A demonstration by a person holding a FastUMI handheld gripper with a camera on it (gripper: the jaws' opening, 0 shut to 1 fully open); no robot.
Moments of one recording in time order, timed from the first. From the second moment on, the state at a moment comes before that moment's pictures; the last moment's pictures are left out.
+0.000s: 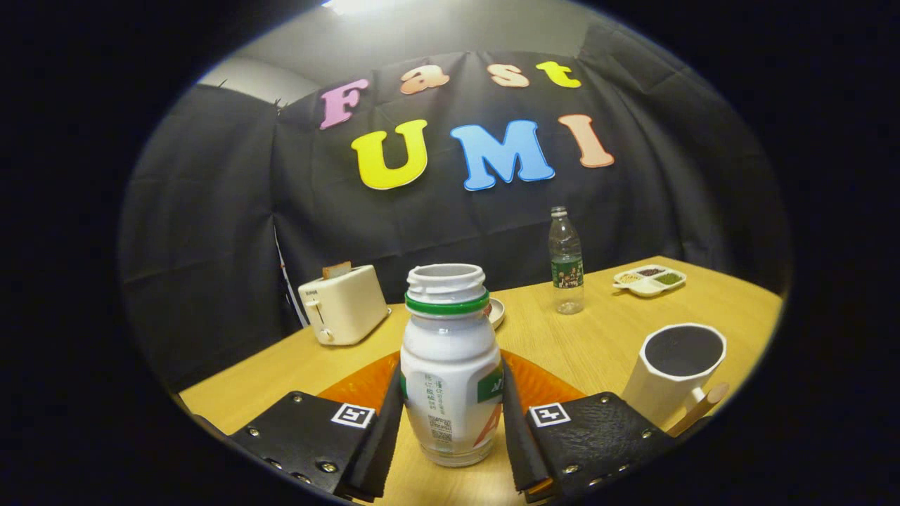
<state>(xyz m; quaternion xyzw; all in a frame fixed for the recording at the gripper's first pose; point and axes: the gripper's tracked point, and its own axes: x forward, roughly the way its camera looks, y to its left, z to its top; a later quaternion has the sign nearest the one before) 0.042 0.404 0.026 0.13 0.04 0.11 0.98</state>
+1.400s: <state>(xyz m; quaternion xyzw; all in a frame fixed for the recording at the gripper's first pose) 0.052 0.365 0.079 0.64 -0.04 0.13 0.76</state>
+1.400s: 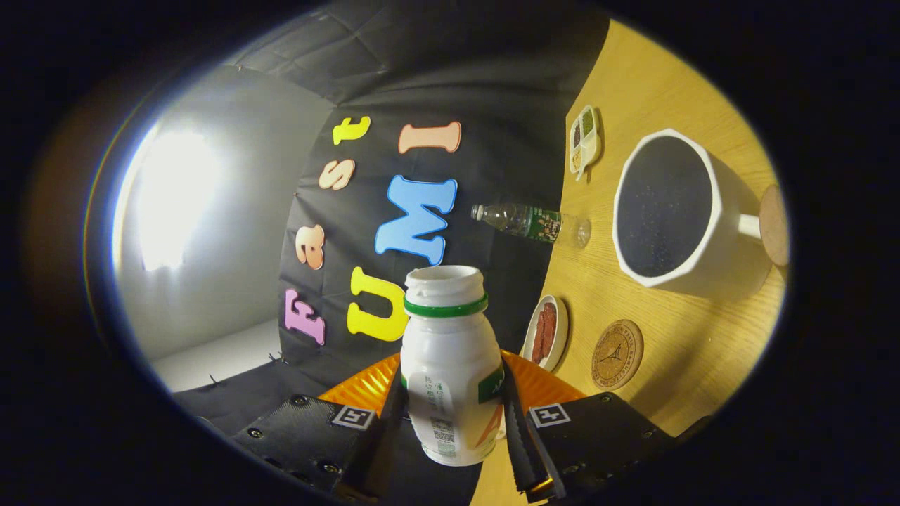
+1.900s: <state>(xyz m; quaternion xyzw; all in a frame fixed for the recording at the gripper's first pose) 0.055 0.345 0.082 0.70 -0.05 0.13 0.70</state>
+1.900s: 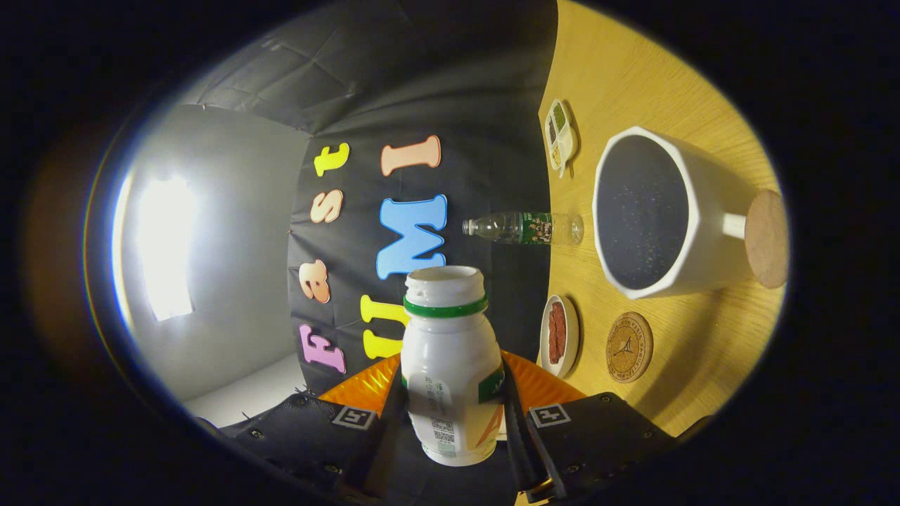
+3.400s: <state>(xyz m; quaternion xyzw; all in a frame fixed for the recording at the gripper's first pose) 0.050 0.335 0.100 0.75 -0.07 0.14 0.64</state>
